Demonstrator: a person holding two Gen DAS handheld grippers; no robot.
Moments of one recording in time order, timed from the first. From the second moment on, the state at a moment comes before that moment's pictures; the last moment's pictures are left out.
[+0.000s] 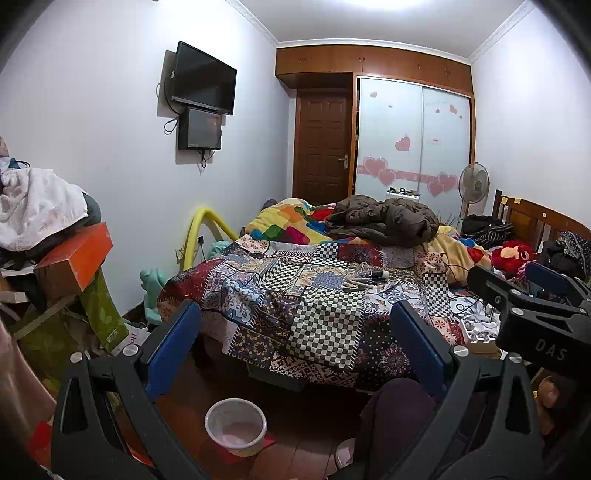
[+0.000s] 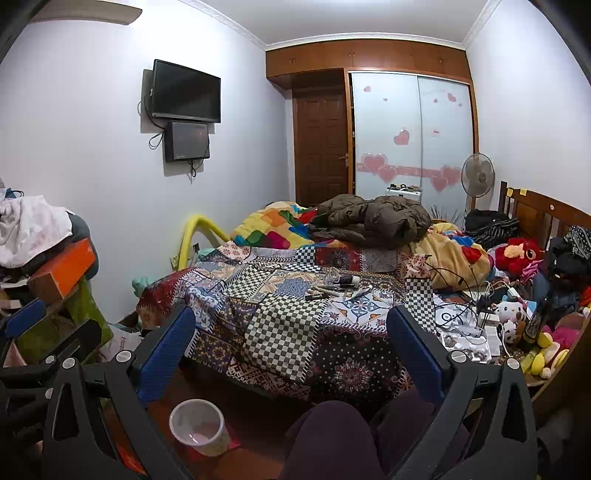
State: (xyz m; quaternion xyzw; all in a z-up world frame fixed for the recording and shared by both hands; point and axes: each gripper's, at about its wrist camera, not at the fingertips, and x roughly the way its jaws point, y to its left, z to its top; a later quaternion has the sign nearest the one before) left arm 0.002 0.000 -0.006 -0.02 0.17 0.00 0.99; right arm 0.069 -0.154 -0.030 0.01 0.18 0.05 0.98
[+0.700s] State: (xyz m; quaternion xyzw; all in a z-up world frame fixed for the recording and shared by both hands) left arm 0.003 0.000 -0.002 -0.02 0.17 0.01 0.99; right arm 0.072 -0.157 -0.028 0.01 0.18 0.05 0.98
